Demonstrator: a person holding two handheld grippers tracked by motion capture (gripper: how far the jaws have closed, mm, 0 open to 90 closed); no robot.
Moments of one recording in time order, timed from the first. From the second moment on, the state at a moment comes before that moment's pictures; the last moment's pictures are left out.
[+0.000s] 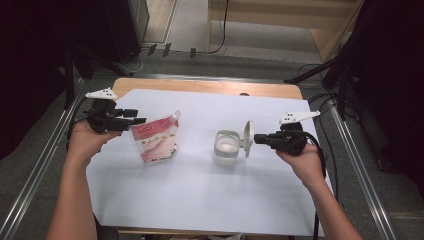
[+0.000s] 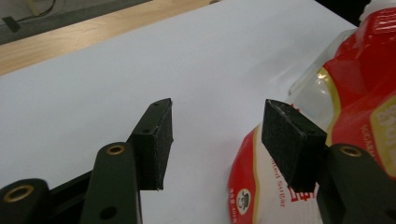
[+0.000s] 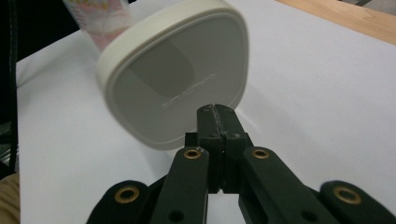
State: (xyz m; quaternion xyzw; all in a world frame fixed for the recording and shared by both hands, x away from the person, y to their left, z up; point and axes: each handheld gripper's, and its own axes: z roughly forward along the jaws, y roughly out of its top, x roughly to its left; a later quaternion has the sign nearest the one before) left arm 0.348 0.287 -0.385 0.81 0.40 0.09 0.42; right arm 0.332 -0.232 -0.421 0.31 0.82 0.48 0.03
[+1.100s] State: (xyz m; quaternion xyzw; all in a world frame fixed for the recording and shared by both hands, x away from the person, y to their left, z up) left arm 0.350 0.286 -0.388 0.81 0.40 0.08 0.42; right arm 0.330 -0.204 -0.418 0.30 0.82 0.48 0.03
